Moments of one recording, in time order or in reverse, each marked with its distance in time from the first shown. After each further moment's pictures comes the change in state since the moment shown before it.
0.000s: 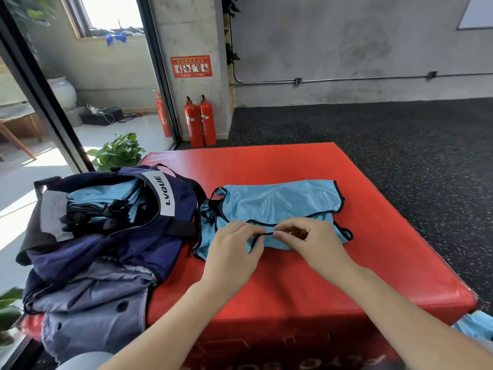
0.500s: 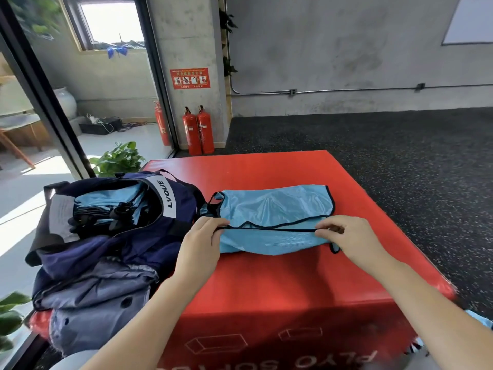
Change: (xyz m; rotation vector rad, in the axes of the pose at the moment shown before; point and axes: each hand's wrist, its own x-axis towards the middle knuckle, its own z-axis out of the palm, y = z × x) left_hand -0.004 -0.039 -0.036 0.055 0.080 -0.056; right_hand -0.014 0.038 -0.078 -0.186 0.082 0.103
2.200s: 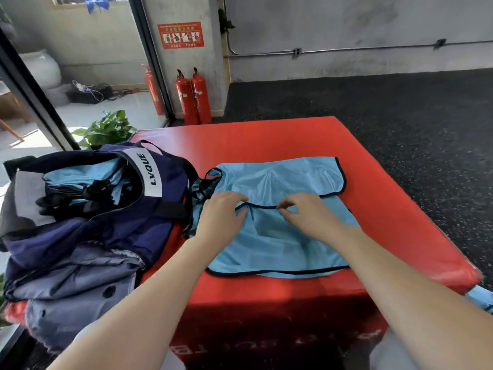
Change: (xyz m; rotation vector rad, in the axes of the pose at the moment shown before) left_hand 0.038 -0.014 0.075 0.111 -0.327 -0.106; right_hand 0.055 0.006 0.083 -0.309 -0.282 -0.023
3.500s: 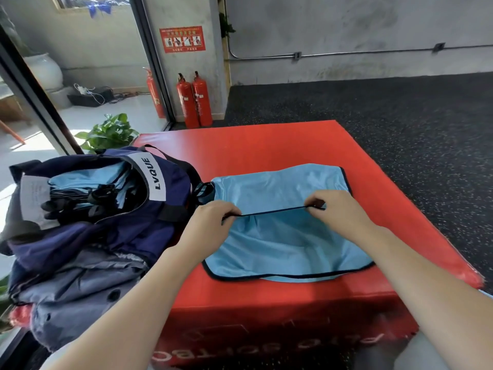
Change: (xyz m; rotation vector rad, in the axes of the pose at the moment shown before) left_hand -0.013 -0.022 -0.029 -0.055 -0.043 0.121; right_hand -0.005 0.038 -0.029 -0.018 0.134 0.041
